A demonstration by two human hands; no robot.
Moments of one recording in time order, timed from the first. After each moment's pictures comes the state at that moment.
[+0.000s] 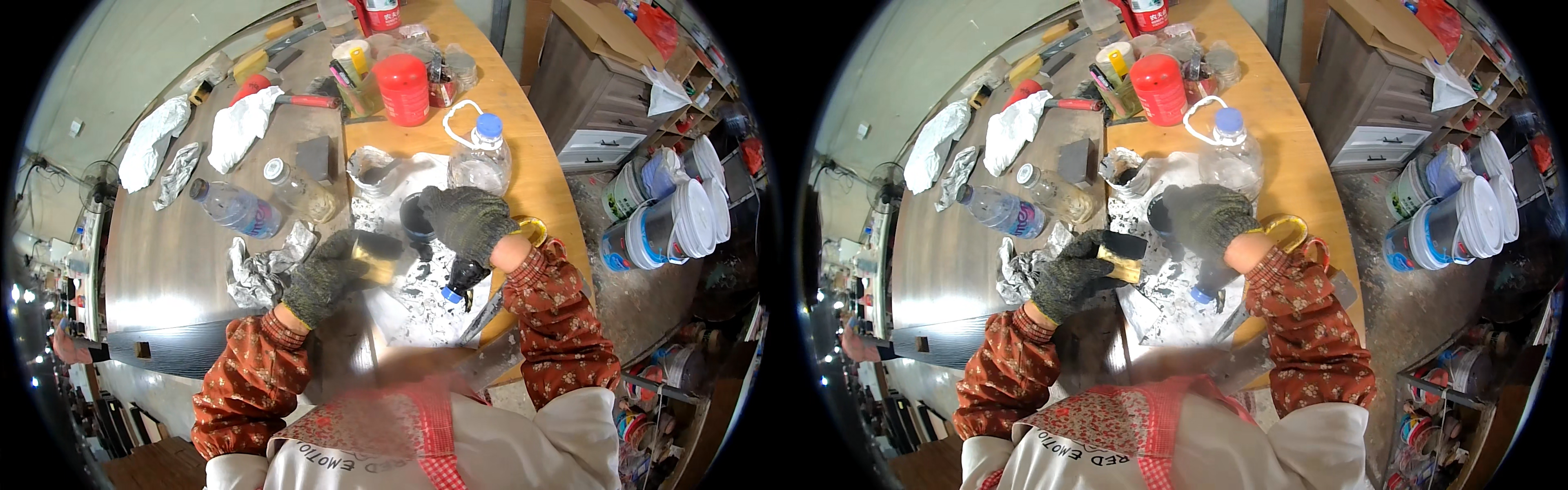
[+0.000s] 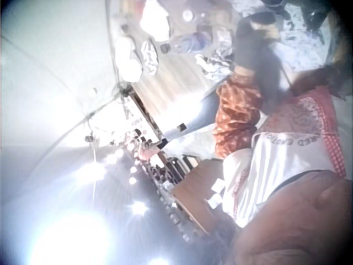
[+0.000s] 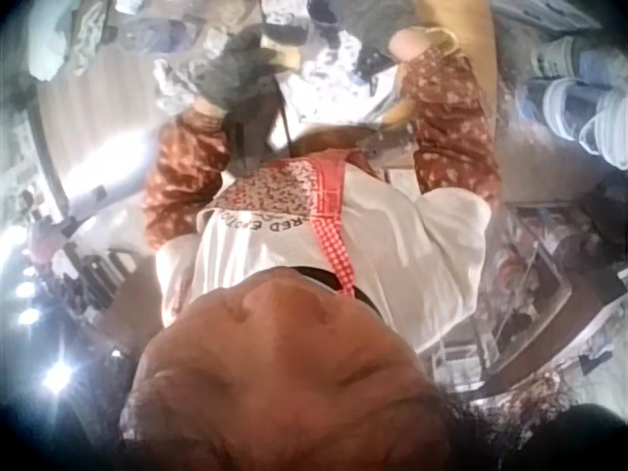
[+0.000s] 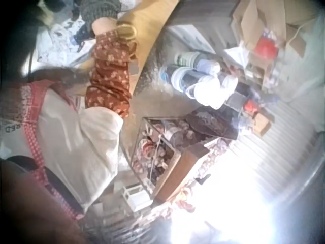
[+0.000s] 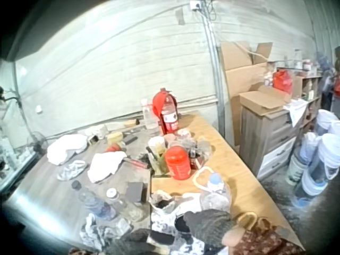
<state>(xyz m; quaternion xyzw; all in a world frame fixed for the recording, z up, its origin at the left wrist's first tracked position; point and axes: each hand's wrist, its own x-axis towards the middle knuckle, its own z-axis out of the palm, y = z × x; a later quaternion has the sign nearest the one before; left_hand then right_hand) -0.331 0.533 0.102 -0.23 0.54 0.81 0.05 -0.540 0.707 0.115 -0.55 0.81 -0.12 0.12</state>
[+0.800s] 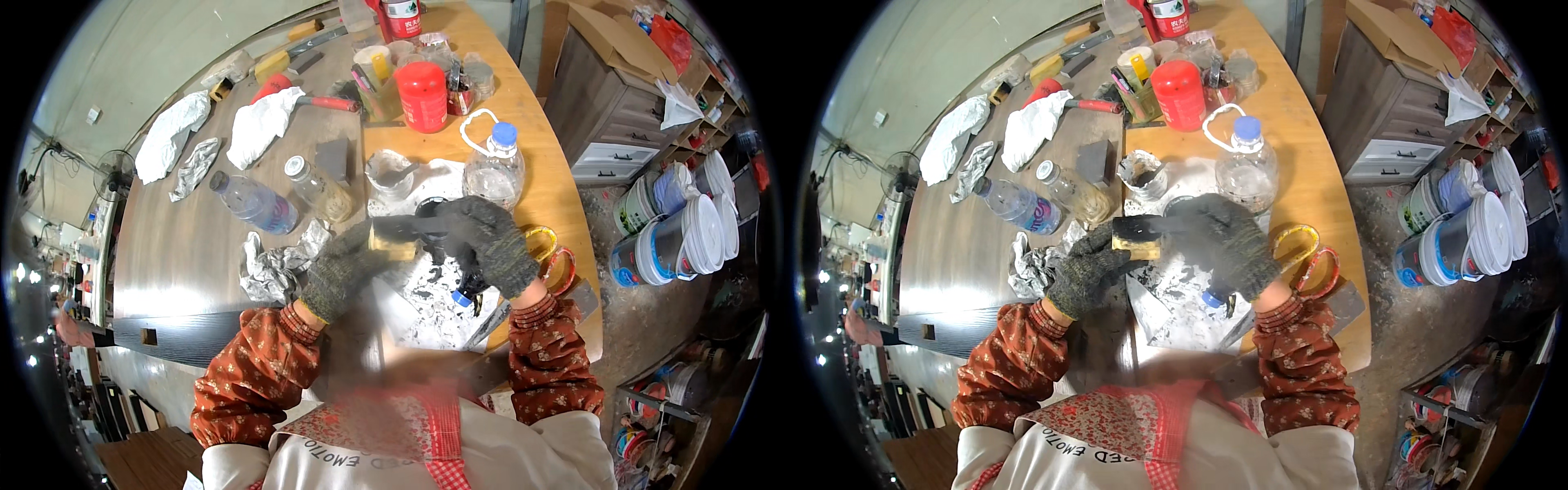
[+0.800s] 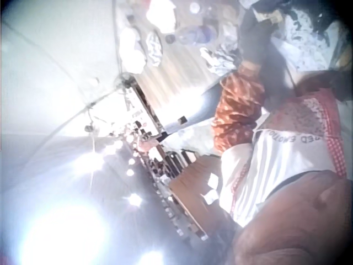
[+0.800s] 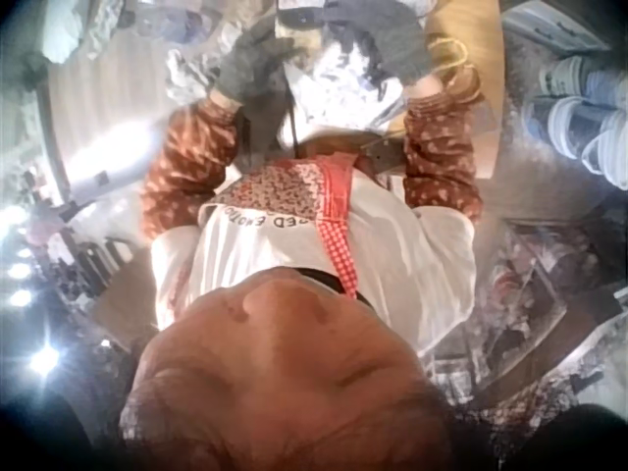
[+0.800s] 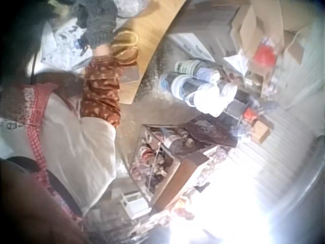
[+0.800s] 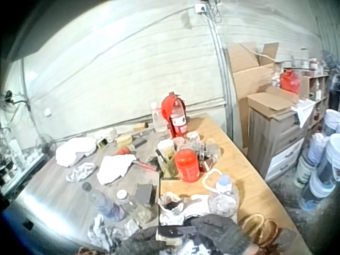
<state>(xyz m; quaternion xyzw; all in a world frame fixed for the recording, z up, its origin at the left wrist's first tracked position) -0.336 0.539 0.099 -0.17 0.64 0.75 -0.02 -0.514 0.741 0.099 -0.40 0.63 -0.63 0.22</state>
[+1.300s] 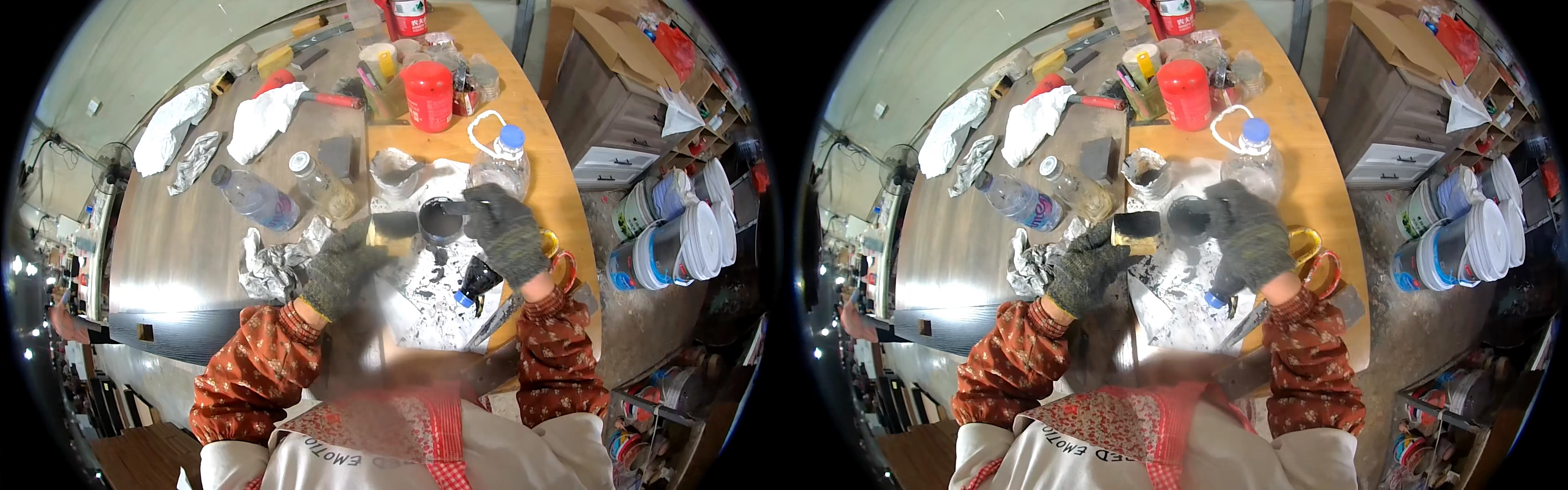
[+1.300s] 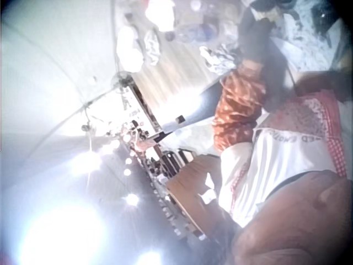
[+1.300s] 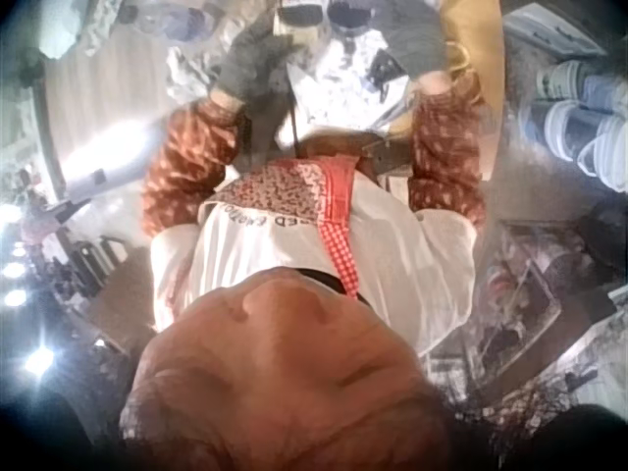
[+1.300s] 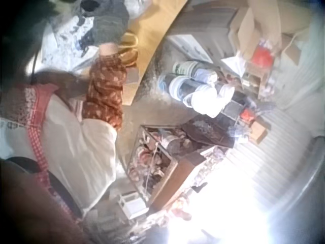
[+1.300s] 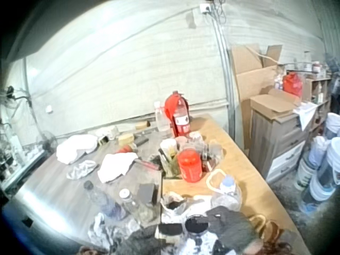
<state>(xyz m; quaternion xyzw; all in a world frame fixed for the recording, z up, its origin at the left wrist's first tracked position) -0.332 0.515 0.079 0.04 0.95 0.29 -0.09 -0.530 0.740 0.100 -0.53 0.78 -0.33 -0.02</state>
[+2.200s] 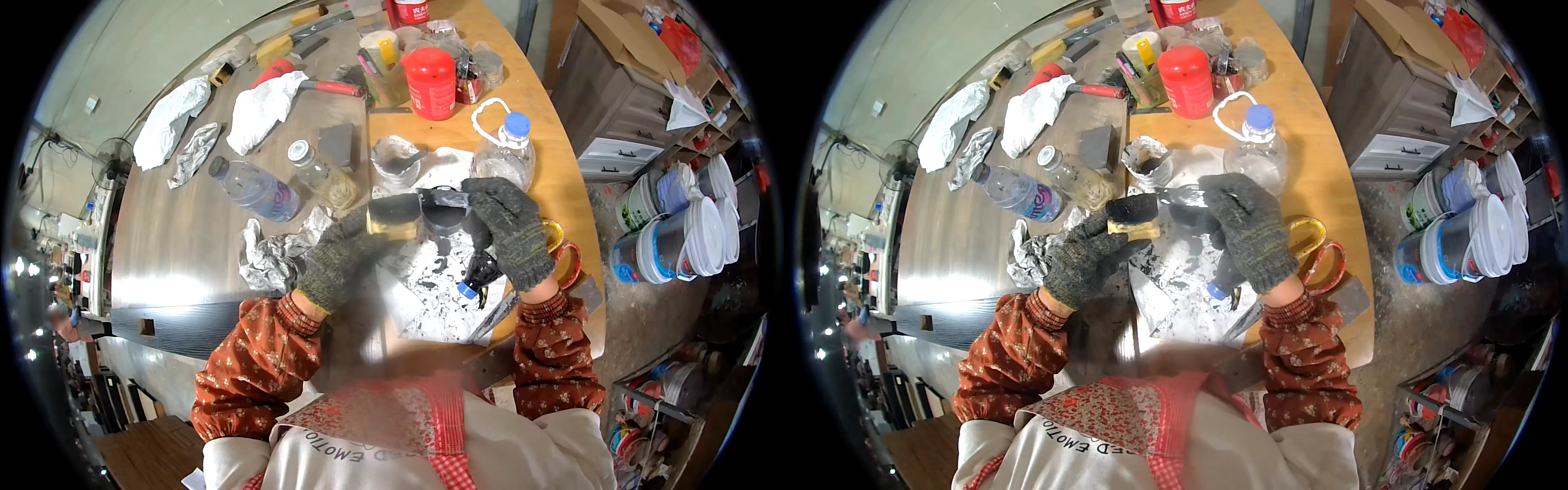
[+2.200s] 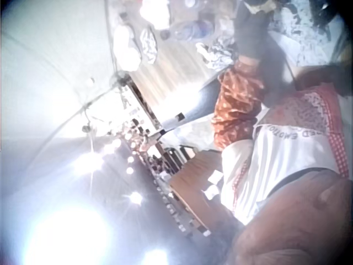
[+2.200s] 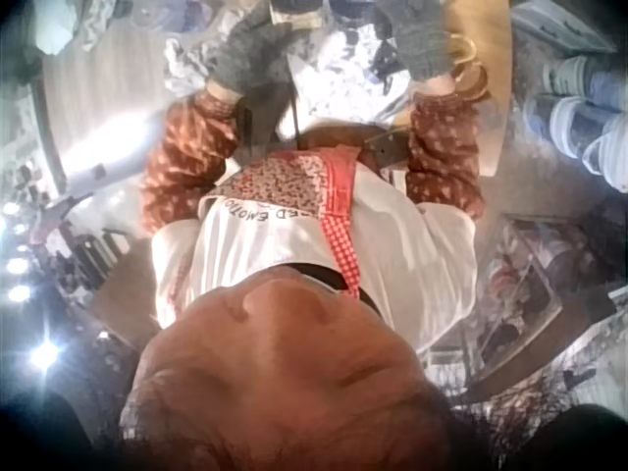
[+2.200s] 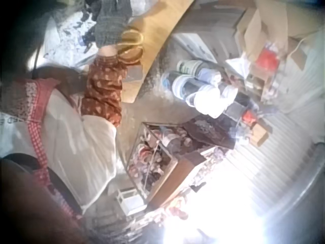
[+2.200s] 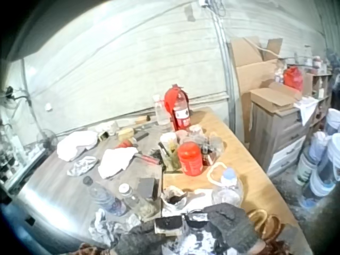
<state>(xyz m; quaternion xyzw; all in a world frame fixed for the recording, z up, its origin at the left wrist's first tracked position) -0.343 0.547 0.125 -0.12 0.69 0.71 -0.06 -0.512 0.741 0.121 -0.24 0.63 -0.68 0.30</state>
